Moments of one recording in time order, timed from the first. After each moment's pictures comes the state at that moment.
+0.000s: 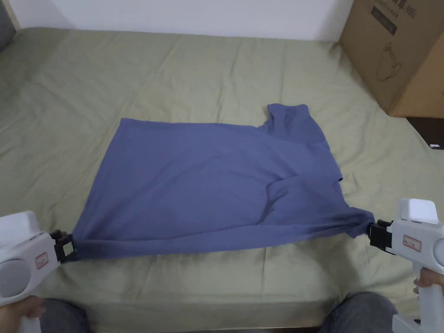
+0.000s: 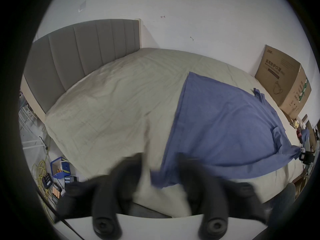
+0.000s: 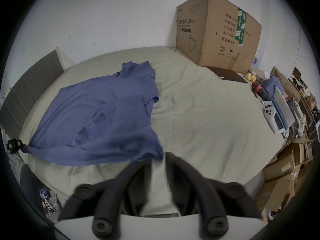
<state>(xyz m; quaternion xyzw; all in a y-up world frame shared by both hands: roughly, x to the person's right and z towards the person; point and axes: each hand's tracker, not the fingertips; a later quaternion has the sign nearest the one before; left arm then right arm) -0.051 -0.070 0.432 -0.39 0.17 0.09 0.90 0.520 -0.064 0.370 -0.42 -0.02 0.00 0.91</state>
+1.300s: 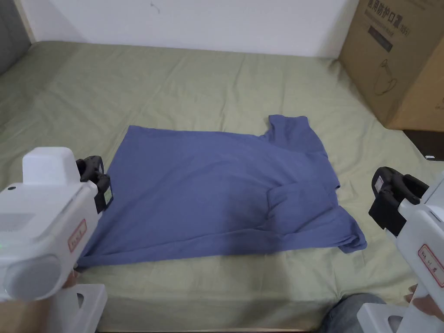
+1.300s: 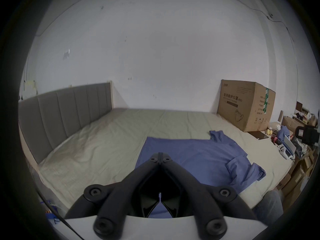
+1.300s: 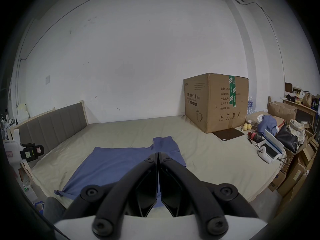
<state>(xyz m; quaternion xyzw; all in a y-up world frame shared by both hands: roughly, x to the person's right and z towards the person) 0.022 0.040 0.470 -0.17 0.05 0.04 0.98 0.434 0.060 0.479 -0.13 0.01 -0.03 0.99</state>
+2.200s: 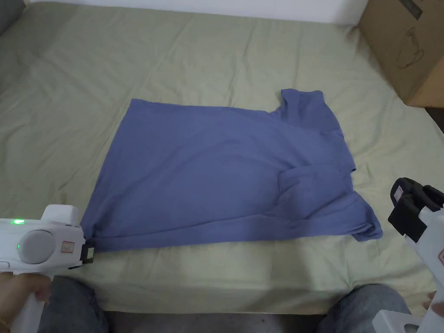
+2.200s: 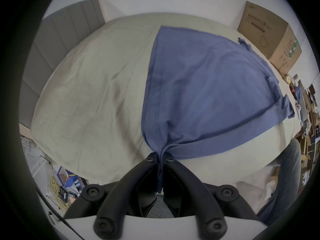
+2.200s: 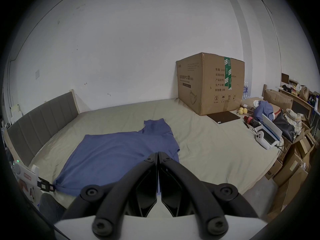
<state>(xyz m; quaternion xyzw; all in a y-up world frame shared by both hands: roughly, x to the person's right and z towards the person) -0.048 -0.098 0.414 -0.53 0.04 0.03 0.84 0.444 0.028 0.450 -0.20 -0.02 -0.04 0.98</state>
